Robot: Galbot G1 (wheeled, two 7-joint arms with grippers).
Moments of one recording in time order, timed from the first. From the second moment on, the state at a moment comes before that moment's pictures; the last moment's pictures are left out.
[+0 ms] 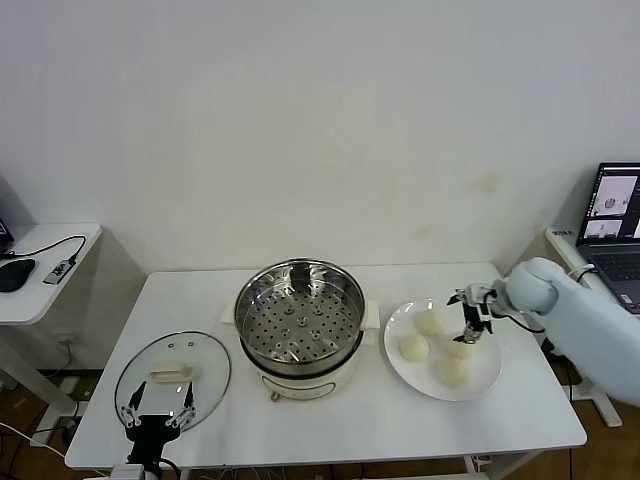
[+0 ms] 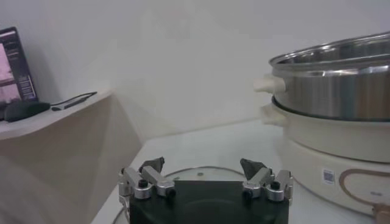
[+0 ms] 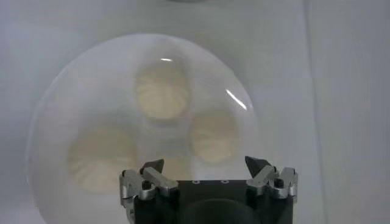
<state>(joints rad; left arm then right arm) 1.73 -1.29 -0.64 -2.00 -0.09 0.02 -0.16 -0.09 0.75 -0.65 1.16 -0.16 -0.17 -0.98</state>
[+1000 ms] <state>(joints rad) 1.72 -1.28 -0.67 -1.99 -0.08 -0.01 -0.15 -0.04 0.93 -0.74 0.93 -0.21 -0.15 -0.95</state>
